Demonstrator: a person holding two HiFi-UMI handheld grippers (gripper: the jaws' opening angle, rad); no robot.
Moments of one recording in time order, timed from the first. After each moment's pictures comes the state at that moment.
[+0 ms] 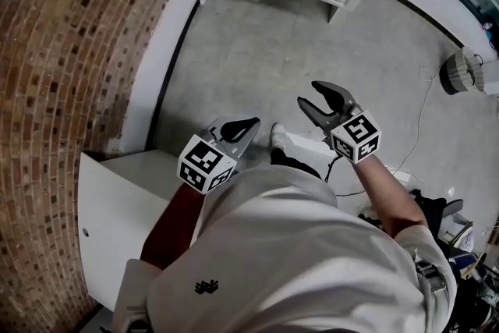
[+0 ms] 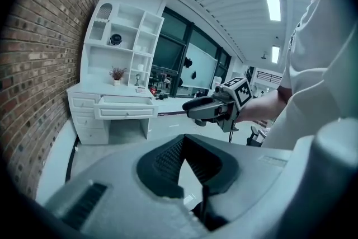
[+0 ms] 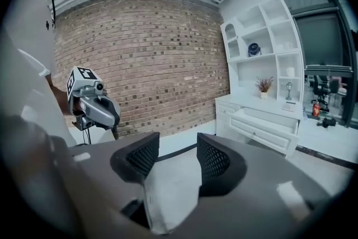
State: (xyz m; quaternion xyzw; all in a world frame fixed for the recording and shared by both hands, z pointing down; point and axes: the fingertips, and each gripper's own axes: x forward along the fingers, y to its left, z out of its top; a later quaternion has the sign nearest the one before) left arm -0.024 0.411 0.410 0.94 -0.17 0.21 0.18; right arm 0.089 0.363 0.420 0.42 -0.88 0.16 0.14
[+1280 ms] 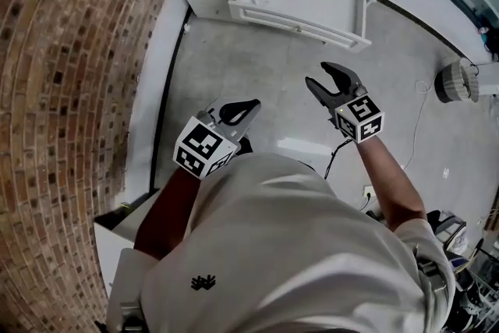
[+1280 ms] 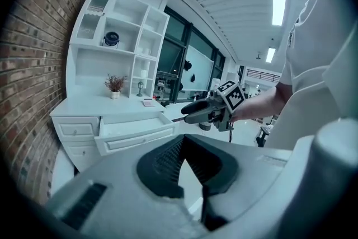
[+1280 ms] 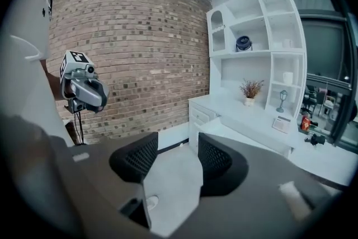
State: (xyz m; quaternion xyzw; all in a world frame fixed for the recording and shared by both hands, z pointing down) left arm 0.015 0.073 0.411 0.96 -0.12 0.21 0.15; right arm 0.158 0.031 0.445 0.48 -0.84 0.14 0.19
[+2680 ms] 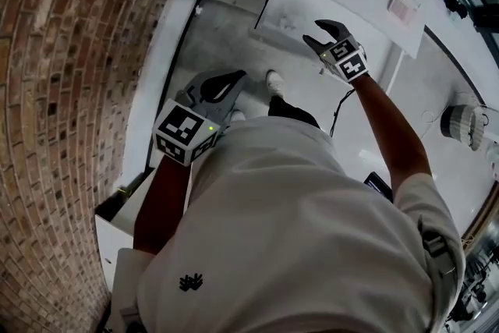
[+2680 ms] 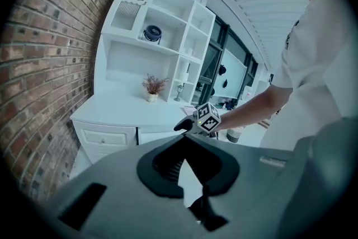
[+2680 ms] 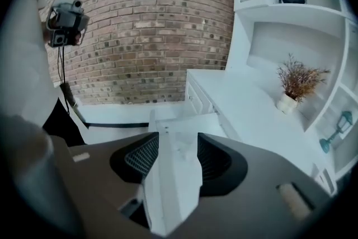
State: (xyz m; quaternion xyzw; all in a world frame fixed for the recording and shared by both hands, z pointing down) left arm 0.032 -0.230 0.421 0.93 -0.24 0.20 0.21; right arm 0.201 -0.331 0.604 0.34 -0.86 0.13 0.37
